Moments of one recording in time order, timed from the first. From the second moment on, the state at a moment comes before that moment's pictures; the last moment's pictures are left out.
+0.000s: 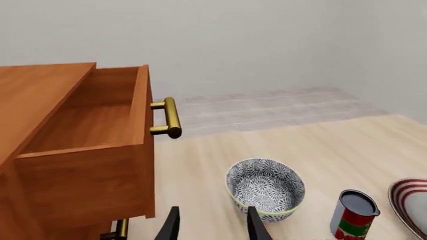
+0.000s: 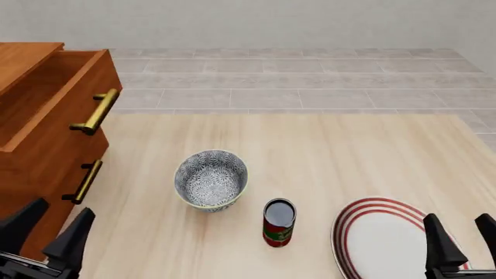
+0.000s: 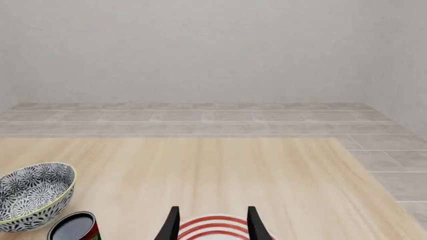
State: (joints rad) left arm -0.24 0.13 -0.11 0.02 -0.01; right arm 0.00 0.01 0.00 0.00 0.00
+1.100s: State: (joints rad) left arm -0.40 0.80 -0.30 -0.34 -0.02; right arm 0.00 0.01 0.00 0.00 0.00
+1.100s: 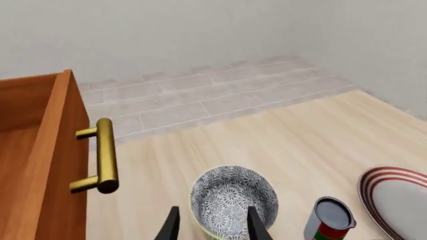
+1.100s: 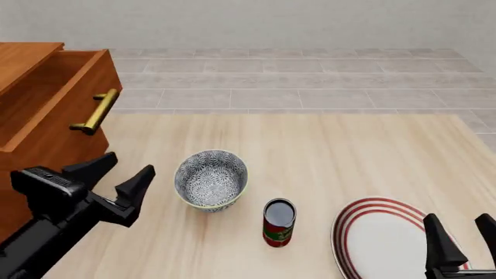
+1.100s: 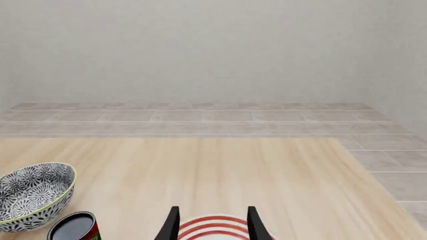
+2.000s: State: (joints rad) left arm -0.38 1.03 -0.43 -0.26 -0.06; right arm 0.00 0.01 0.00 0.00 0.00
